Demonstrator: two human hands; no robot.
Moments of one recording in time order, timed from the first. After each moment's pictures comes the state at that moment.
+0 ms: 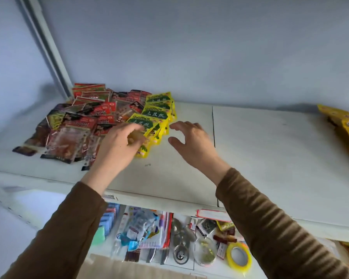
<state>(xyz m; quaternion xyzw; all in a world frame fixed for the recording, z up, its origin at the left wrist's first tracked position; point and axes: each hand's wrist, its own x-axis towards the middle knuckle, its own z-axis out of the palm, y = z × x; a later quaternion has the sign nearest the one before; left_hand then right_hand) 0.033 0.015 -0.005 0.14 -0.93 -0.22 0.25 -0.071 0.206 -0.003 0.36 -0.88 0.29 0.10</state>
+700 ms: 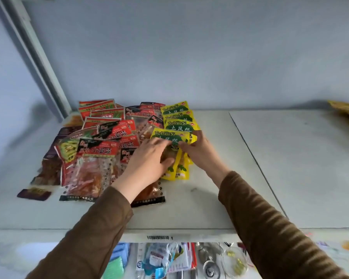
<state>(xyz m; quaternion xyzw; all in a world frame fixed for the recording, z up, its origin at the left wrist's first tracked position) -0.025 -0.083 -0.026 -0.01 -0.99 -0.12 0.11 -0.109 0.077 -0.042 0.10 -0.88 0.47 -0.03</state>
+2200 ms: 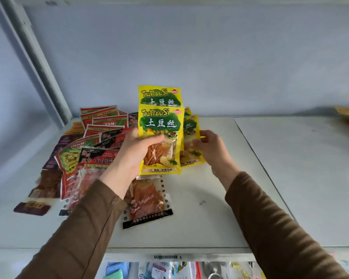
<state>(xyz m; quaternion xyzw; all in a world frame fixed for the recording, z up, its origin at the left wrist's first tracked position) -0.056 -0.118 0.000 0.11 -0.69 -0.70 0.14 -0.141 0.071 -0.032 0.06 -0.78 0.62 -0.03</state>
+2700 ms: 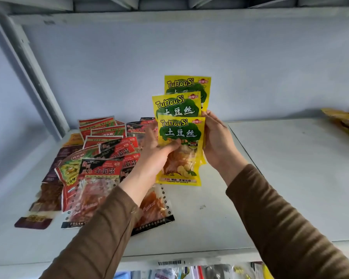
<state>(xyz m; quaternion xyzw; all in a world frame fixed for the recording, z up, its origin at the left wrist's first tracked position) -0.062 -0.080 0.006 0.03 -0.71 -0.70 0.13 -0.120 0.070 0.035 0.13 -0.41 0.89 -0.11</state>
